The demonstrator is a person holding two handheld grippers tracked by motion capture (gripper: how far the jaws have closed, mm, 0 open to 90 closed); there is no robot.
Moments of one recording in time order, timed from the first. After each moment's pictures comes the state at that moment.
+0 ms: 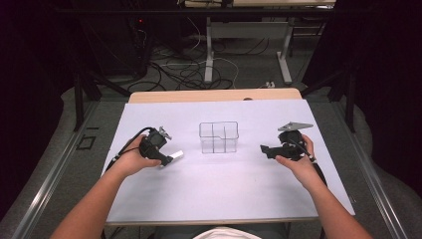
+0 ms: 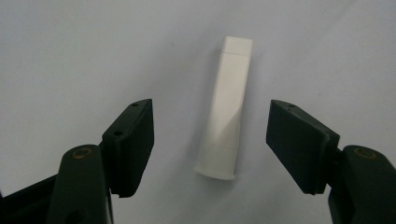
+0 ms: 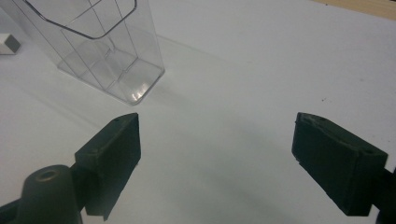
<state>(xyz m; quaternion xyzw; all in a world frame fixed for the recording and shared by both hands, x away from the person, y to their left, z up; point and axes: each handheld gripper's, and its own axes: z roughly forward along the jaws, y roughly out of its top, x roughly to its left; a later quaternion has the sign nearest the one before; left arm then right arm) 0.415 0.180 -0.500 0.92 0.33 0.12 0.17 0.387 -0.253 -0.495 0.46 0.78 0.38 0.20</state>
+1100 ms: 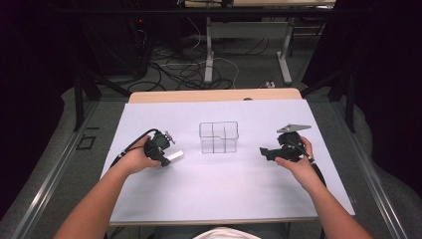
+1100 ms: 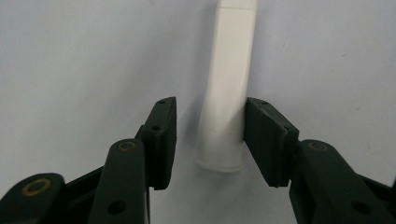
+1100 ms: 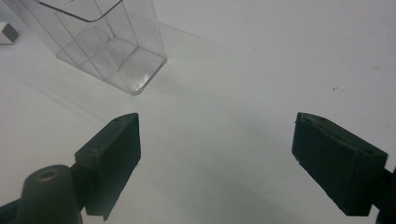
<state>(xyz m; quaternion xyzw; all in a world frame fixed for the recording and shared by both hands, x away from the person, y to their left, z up) 0.427 0.175 -0.518 0.95 0.30 0.07 0.10 0.387 -0.253 -0.503 0.47 0.78 0.37 0.18</state>
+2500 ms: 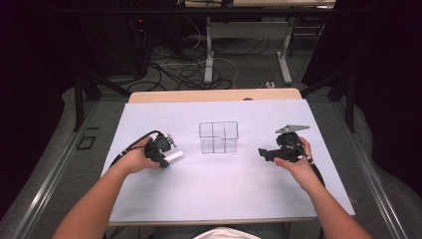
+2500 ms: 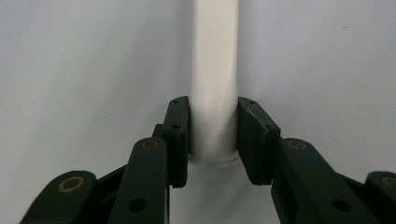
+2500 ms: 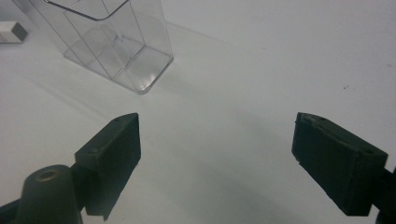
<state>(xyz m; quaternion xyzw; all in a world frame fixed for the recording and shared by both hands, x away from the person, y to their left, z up) 0.428 0.173 -0.525 0.96 0.26 0.06 0.07 0.387 -0.250 -0.505 0.46 0.78 0.38 0.17</state>
